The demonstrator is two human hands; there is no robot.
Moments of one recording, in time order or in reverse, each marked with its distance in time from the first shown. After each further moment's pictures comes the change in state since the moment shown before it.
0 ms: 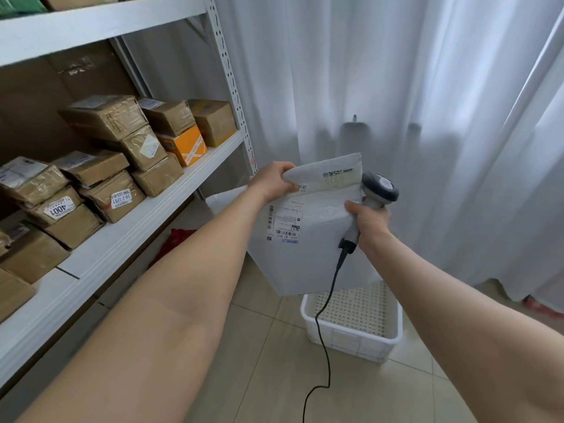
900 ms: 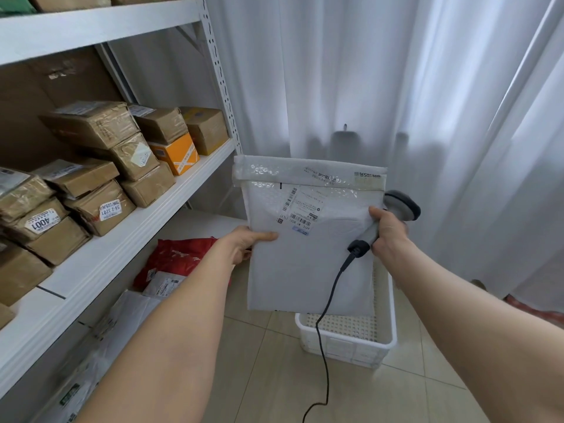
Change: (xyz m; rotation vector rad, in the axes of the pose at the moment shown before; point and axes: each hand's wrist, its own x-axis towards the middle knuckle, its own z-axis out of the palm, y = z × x) left_hand -0.041 -0.100 0.032 -0.838 -0.233 -0.551; right_hand -0.001 -0.012 -0.010 0.267 0.174 0.172
